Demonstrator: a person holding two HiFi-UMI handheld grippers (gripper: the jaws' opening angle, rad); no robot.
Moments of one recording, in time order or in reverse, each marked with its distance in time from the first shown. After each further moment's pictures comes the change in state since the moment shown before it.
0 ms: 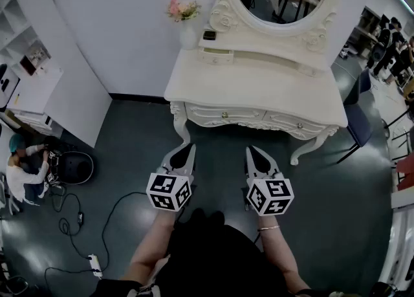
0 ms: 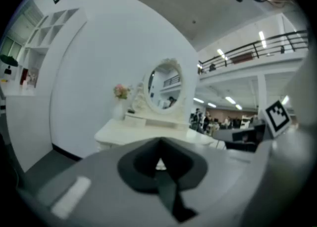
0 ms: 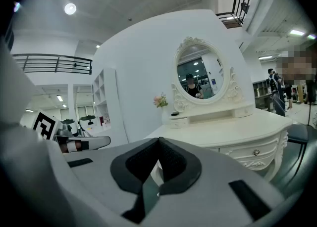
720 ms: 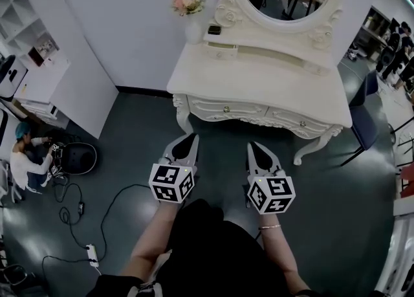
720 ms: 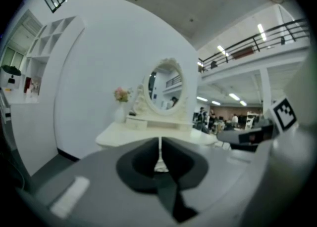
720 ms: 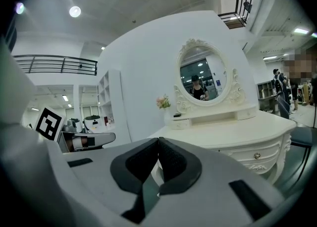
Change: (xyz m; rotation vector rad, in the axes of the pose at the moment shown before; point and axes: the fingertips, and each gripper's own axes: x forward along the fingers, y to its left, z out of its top) left arm 0.012 -0.024 0.006 0.040 -0.019 0.051; right arm -0.015 -0.016 0.004 -0.033 -0.019 0.041
